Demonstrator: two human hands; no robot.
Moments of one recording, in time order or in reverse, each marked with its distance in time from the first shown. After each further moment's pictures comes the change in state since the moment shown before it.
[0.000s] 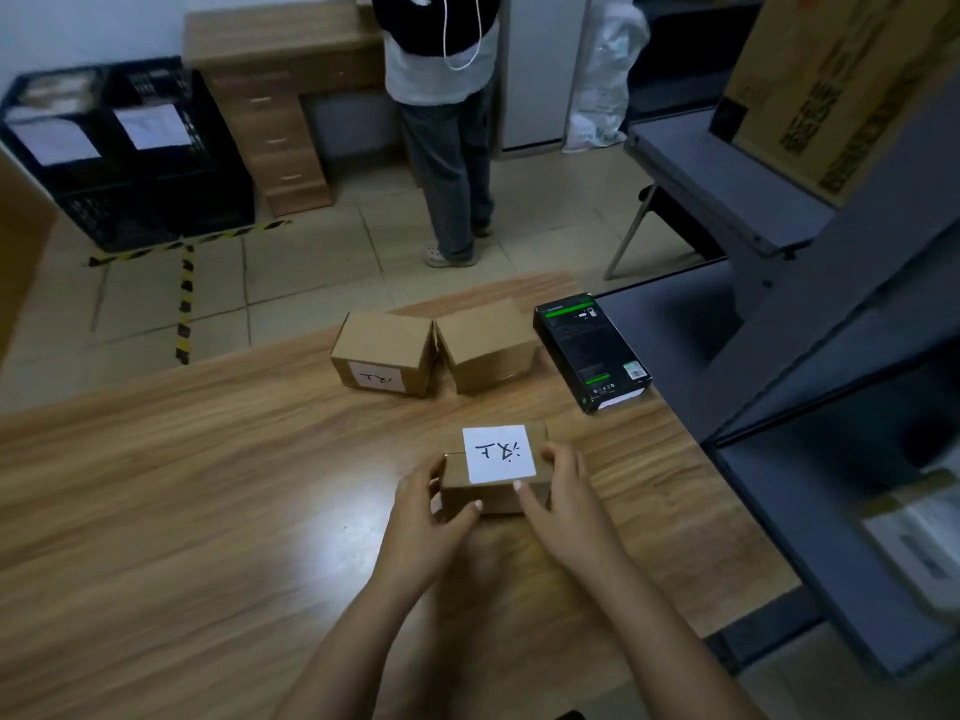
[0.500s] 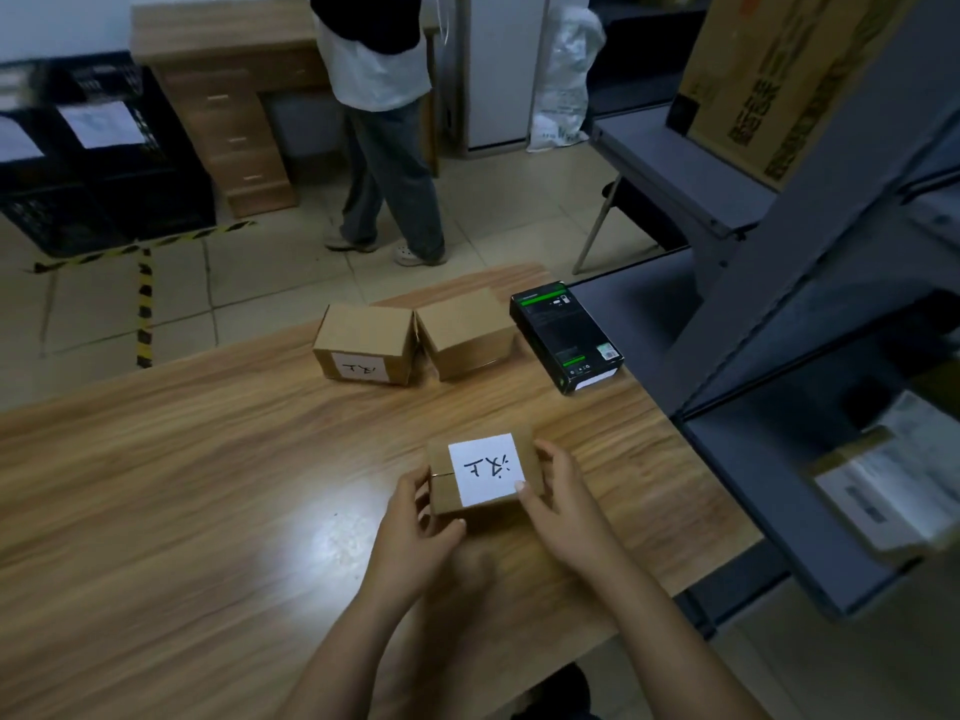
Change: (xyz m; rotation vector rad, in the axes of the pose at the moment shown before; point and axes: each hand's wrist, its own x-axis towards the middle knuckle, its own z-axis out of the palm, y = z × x) left_hand -0.030 -0.017 -0.006 -0.104 -0.116 0.010; right_hand -0.033 0.013 0.001 0.174 -0.036 0.036
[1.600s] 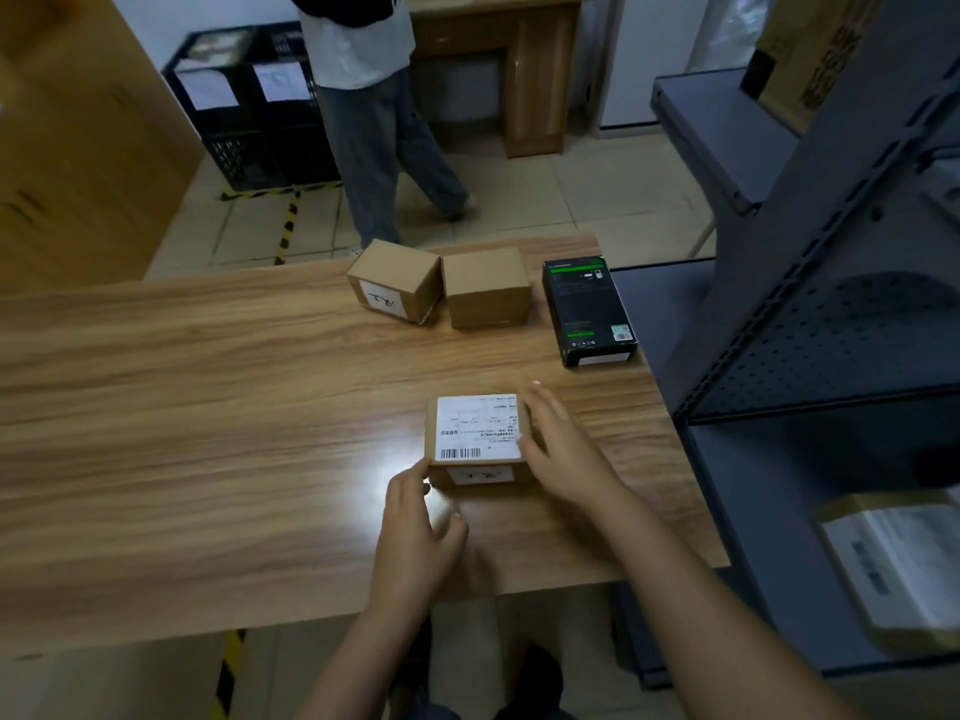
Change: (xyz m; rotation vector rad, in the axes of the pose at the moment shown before) left_hand -0.073 -0.008 0.135 0.400 0.530 0.073; right_hand 0.044 0.057 -0.078 -0.320 -0.283 -0.390
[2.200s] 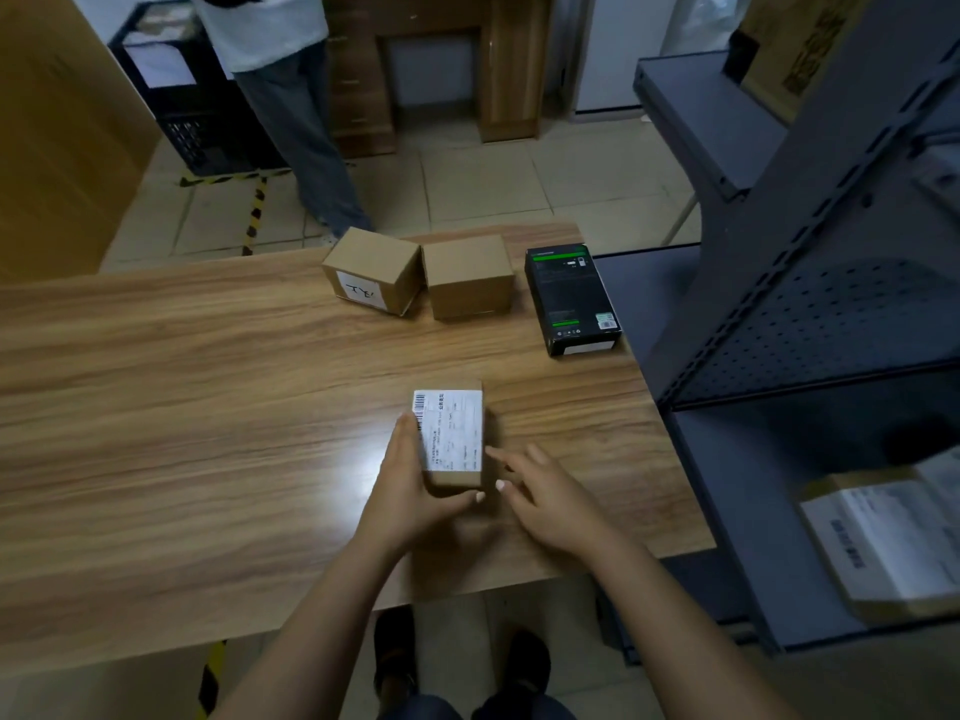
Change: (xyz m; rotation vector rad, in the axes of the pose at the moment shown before) left_hand 0.053 -0.003 -0.004 0.031 -0.263 -0.006; right_hand -0.039 0.007 0.028 0.021 -0.170 0.008
